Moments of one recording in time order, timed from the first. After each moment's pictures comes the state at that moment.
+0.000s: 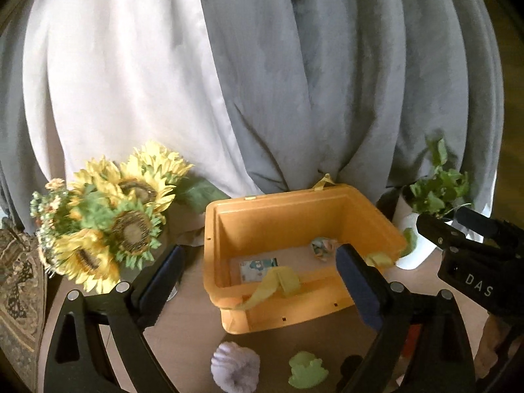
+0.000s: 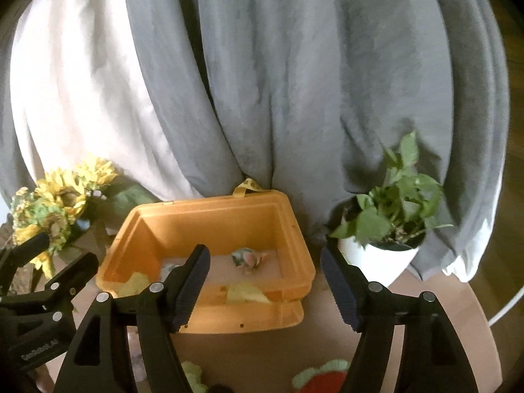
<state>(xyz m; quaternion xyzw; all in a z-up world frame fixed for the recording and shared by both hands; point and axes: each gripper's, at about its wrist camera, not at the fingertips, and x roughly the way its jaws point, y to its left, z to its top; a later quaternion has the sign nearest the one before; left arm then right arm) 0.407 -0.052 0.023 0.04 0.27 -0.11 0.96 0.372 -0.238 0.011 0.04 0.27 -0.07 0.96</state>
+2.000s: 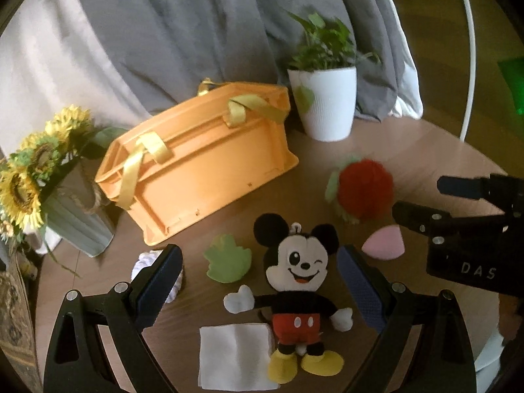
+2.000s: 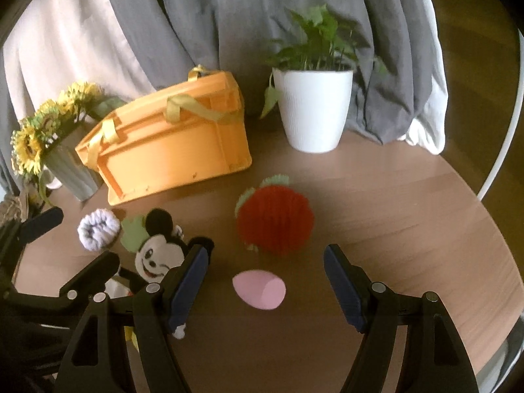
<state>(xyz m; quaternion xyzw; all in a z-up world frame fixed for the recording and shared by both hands) 0.291 -0.124 -0.108 0.20 0.32 -0.23 0.90 0.230 -0.268 -0.127 0.10 0.37 -0.10 0.92</state>
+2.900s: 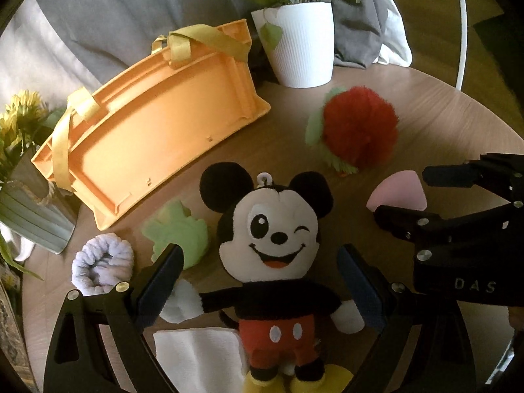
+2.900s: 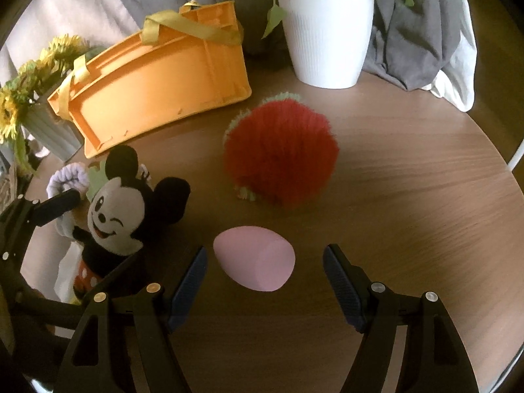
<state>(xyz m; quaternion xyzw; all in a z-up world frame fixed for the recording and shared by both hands) 0.308 -0.151 -0.174 0.24 0.38 -0.26 0.86 0.251 -0.273 -0.203 0.11 0.45 -0.08 0.88</state>
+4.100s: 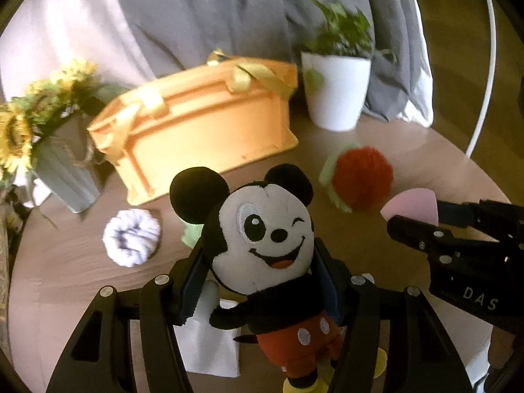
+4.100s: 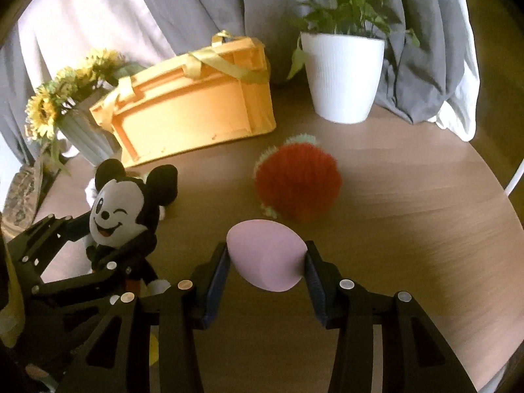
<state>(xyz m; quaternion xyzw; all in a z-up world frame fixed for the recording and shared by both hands) 0.282 -0.125 -0.120 0.12 0.36 -0.20 0.90 0.226 -0.266 -0.148 0.09 0.40 -0.04 0.91</state>
